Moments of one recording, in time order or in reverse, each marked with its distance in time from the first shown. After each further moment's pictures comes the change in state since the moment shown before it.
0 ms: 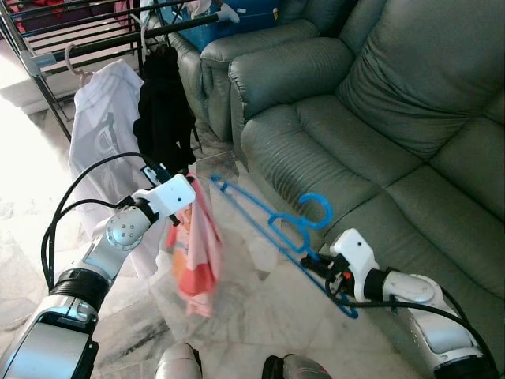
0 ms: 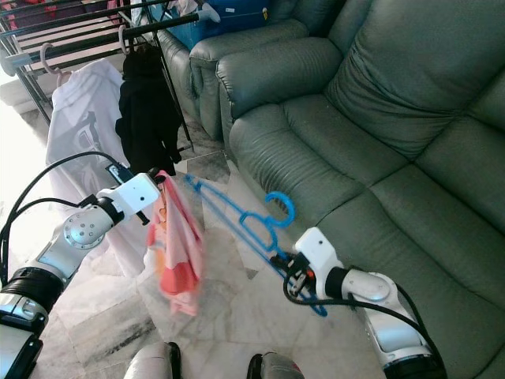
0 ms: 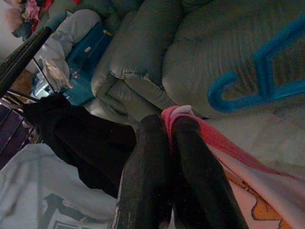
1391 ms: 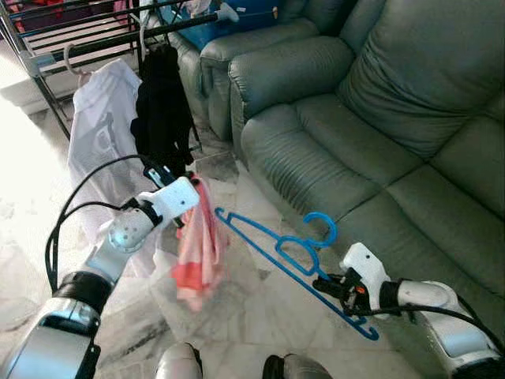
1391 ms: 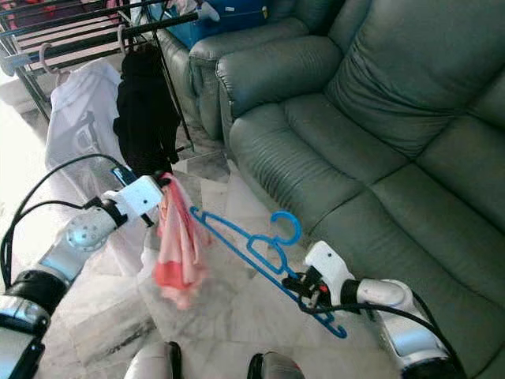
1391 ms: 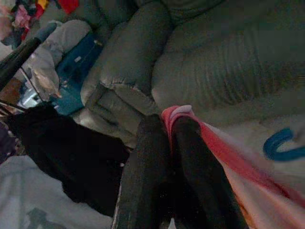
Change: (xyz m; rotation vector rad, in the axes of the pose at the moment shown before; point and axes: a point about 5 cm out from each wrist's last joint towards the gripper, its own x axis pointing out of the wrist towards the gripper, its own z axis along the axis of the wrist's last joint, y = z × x) left arm -0.001 -0.010 0.006 -0.032 -0.051 -0.039; right arm -0.017 -0.007 -0.019 0.029 0.144 0.075
